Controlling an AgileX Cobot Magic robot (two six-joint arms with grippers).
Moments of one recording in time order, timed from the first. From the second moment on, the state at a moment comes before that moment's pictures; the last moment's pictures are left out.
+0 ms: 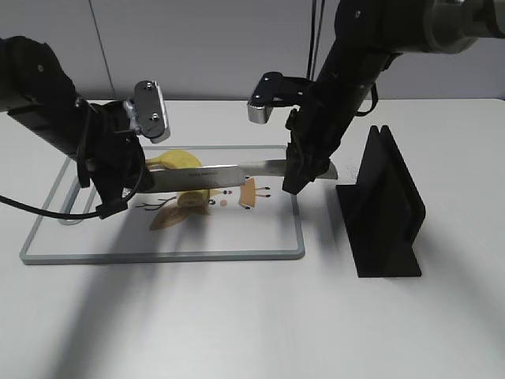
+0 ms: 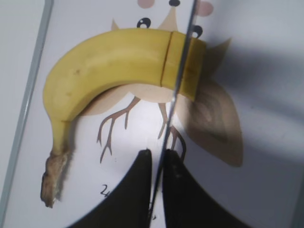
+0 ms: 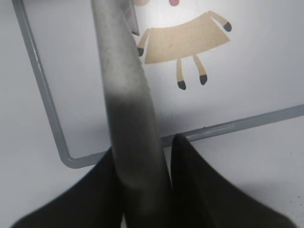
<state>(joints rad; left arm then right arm) -0.32 1.89 -1.13 -0.45 0.48 1.46 0.42 2.19 -1.68 0.36 0.99 -0.97</state>
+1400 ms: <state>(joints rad) -0.32 1.99 -1.14 -0.46 0.40 1.46 0.42 2.28 -1.69 0.36 0.89 -1.06</state>
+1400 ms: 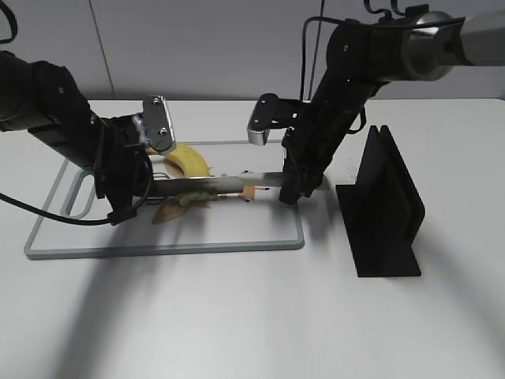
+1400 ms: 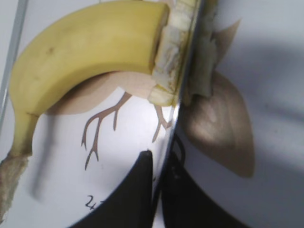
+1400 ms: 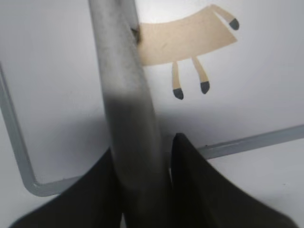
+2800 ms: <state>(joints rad) -0.32 1.88 -1.13 -0.43 0.50 1.45 0.42 2.28 -1.87 0.35 1.12 -1.06</state>
